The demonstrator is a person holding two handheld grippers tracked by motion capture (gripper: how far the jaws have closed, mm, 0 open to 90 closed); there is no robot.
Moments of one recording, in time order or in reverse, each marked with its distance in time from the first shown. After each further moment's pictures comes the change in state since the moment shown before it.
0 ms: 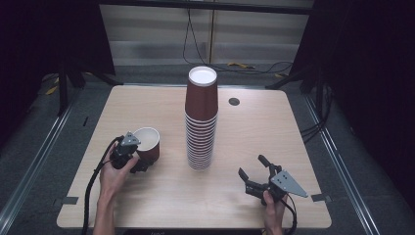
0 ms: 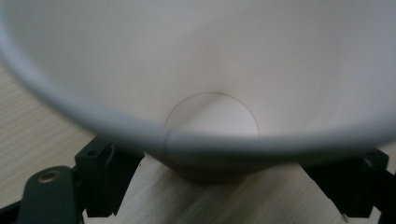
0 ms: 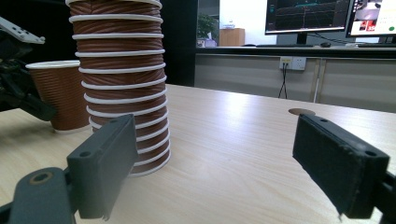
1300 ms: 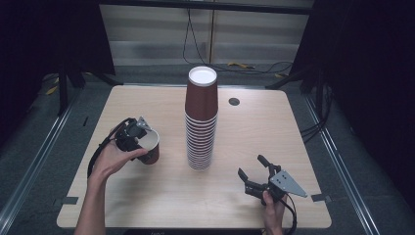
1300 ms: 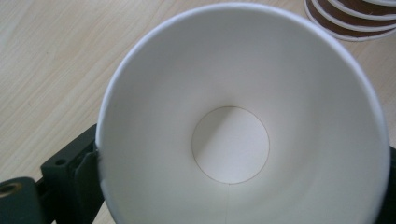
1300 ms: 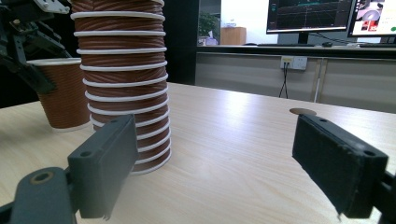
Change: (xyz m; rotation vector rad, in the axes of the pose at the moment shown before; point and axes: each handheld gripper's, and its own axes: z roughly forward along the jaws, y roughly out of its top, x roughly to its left) left arm 0.003 0.070 -0.007 0.280 -0.012 0.198; right arm 0.001 0.000 0.001 0.007 0.005 -0.007
